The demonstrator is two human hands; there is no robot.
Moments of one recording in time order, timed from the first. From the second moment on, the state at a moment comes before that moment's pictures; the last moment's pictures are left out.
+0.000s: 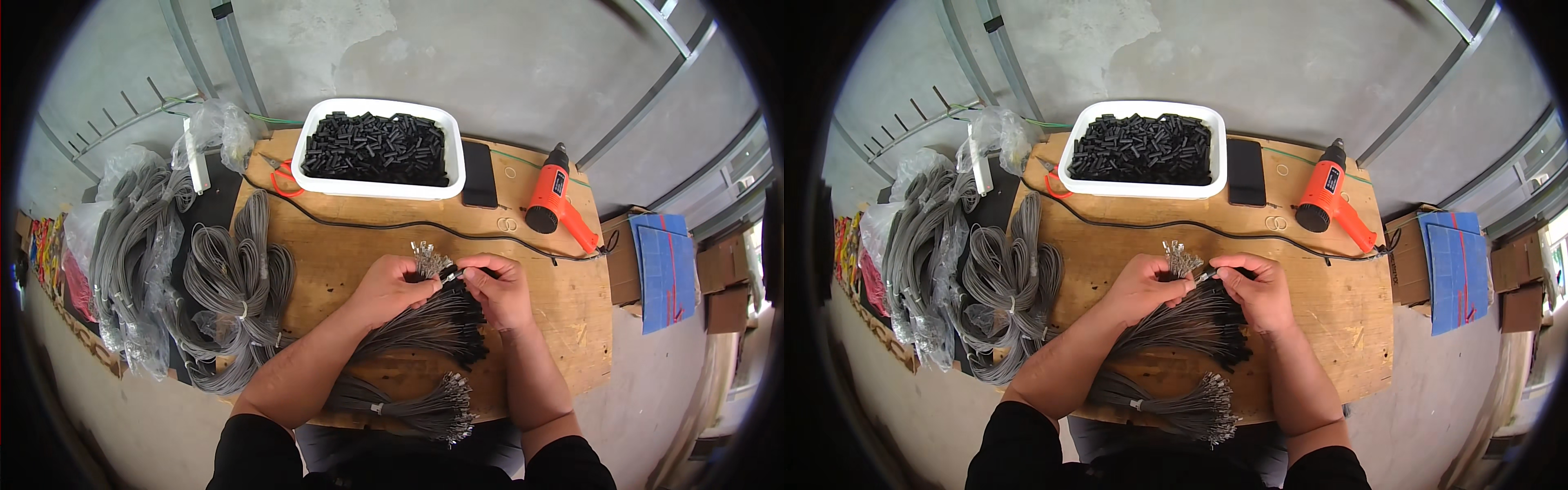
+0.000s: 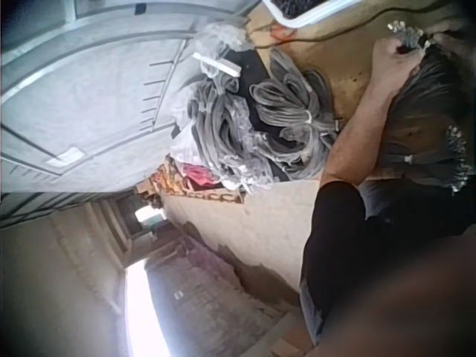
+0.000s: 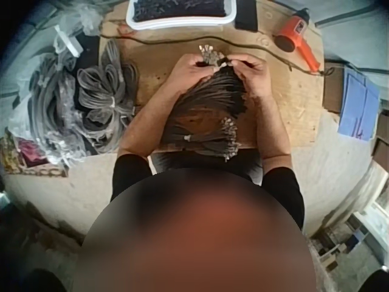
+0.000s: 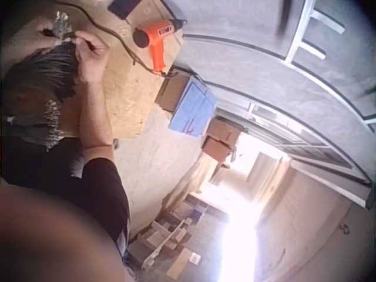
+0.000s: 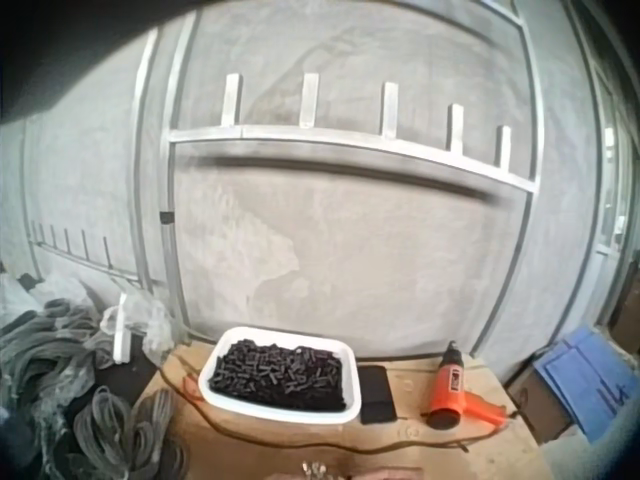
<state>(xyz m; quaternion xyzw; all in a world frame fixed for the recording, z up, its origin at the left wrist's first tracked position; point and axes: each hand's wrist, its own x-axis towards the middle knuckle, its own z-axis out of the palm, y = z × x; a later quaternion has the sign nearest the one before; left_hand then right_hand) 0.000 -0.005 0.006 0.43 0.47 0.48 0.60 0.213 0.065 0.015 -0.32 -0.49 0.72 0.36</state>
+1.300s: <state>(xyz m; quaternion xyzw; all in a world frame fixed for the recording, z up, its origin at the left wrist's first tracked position) 0.000 -0.005 0.001 0.42 0.45 0.49 0.62 0.221 0.071 0.030 -0.31 -0.40 0.79 0.33</state>
